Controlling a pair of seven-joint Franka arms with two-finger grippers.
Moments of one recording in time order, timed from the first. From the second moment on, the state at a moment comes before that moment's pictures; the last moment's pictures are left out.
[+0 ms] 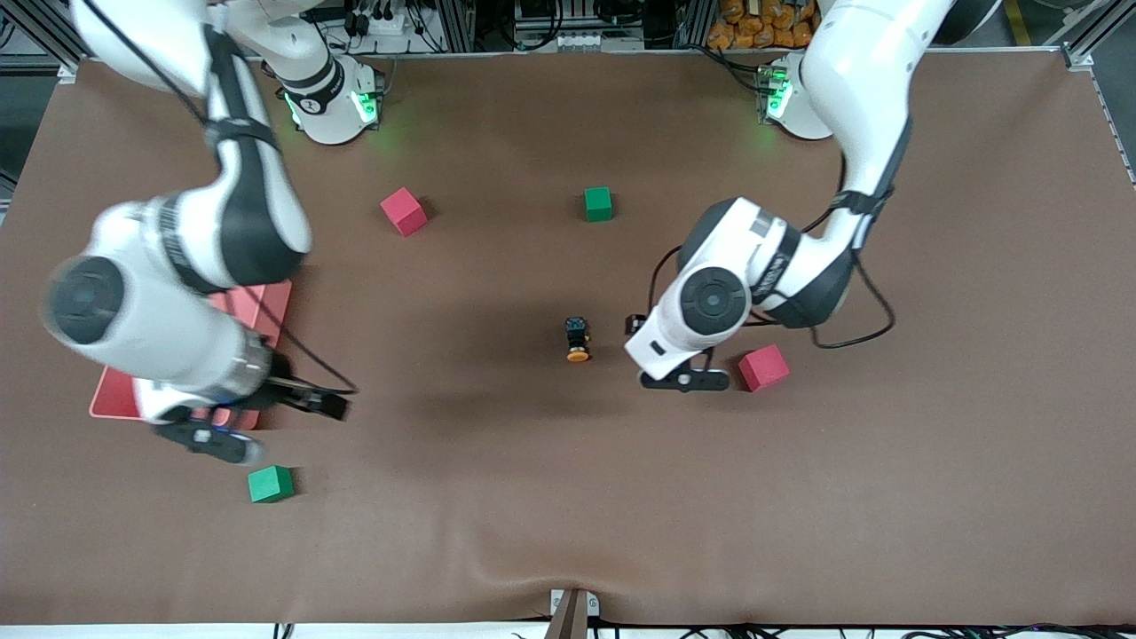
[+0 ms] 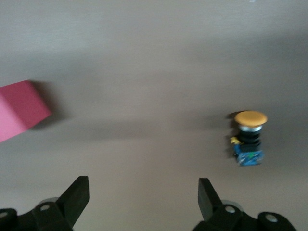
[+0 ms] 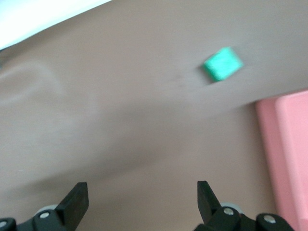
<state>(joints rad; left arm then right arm) -0.43 0.69 -0.20 -1.36 0.02 1.87 -0.55 0.35 0.50 -0.24 -1.28 0.18 1.80 0.43</state>
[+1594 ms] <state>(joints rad) -0.63 0.95 -0.20 -1.18 -0.04 1.99 -0.69 0.00 -0.08 0.01 -1.58 0.00 1.52 0.23</state>
